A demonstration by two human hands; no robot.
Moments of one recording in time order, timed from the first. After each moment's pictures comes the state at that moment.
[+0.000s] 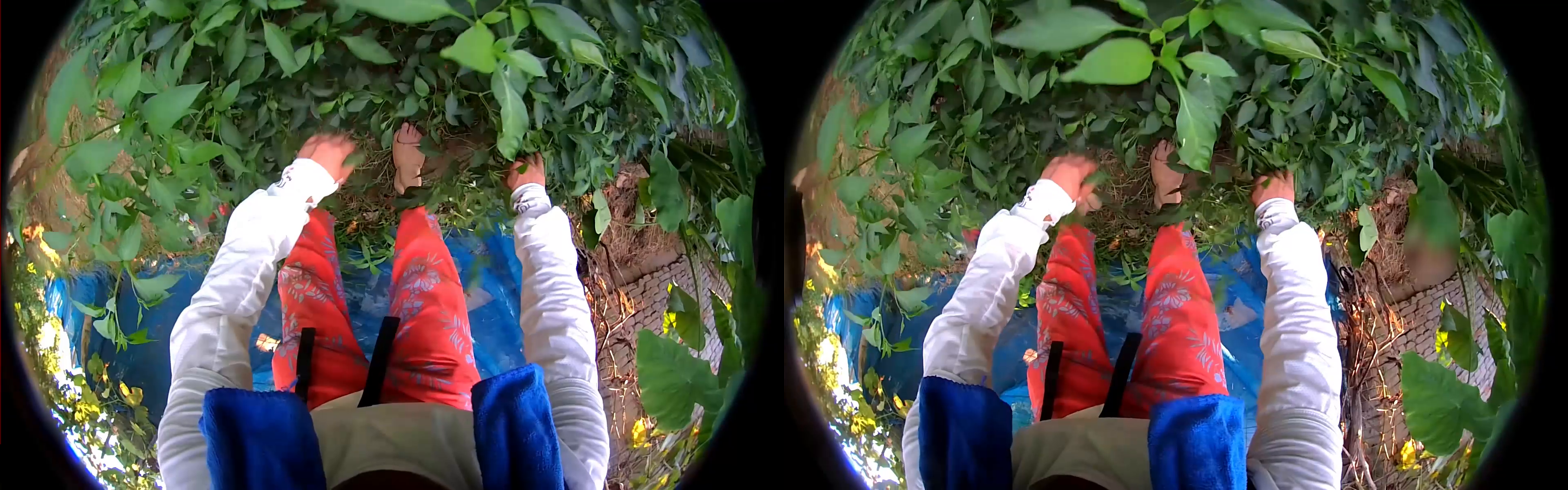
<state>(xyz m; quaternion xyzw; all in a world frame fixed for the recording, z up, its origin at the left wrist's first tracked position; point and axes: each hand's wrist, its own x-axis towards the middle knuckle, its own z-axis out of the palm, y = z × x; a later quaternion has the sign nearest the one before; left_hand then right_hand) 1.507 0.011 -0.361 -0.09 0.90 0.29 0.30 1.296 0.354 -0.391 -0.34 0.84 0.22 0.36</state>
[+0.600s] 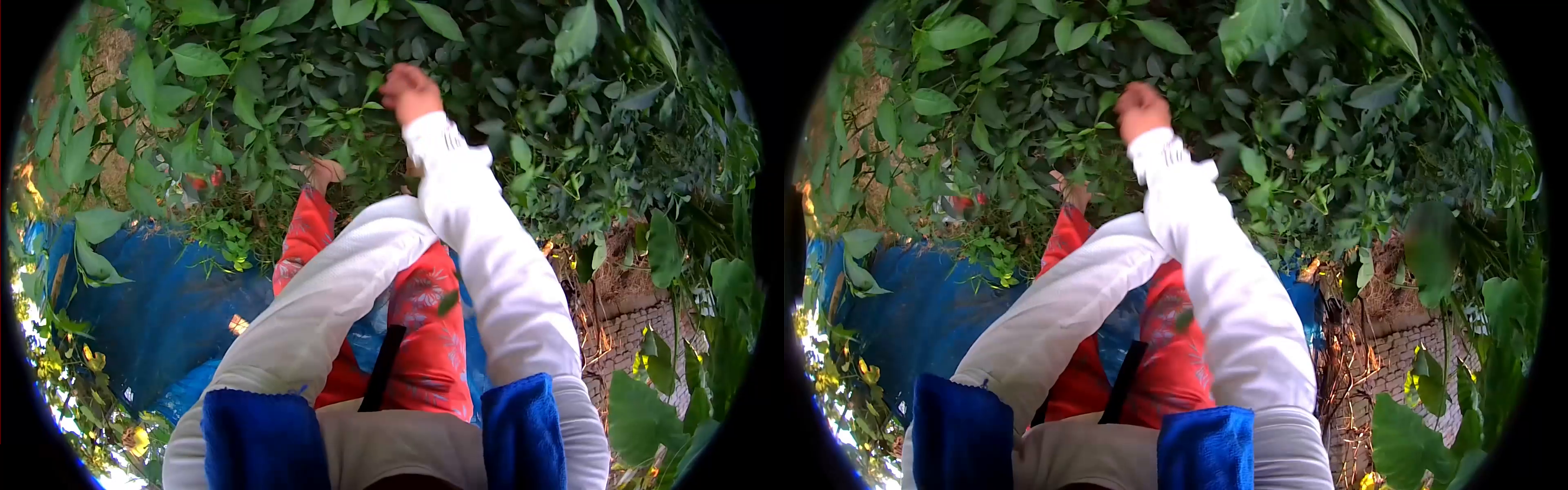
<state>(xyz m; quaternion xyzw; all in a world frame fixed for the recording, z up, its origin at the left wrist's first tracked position) 1.474 0.200 -0.439 -0.09 0.78 0.36 0.50 1.399 0.066 -0.412 0.08 0.68 -0.51 0.52</state>
